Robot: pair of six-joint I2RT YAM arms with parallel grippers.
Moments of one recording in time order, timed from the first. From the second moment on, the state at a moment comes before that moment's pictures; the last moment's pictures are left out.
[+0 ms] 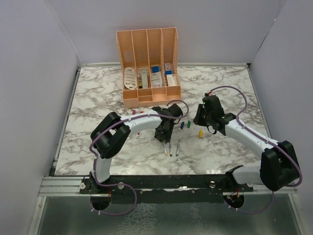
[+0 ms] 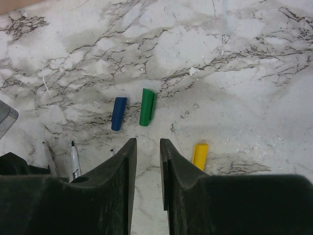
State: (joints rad) left arm -0.88 1.94 1.35 -0.76 -0.03 -0.60; right arm 0.44 1.32 0.79 -0.29 0.11 0.51
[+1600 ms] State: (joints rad) left arm -0.89 1.94 1.30 -1.01 0.04 -0.42; right arm 0.44 1.32 0.79 -0.29 0.09 0.51
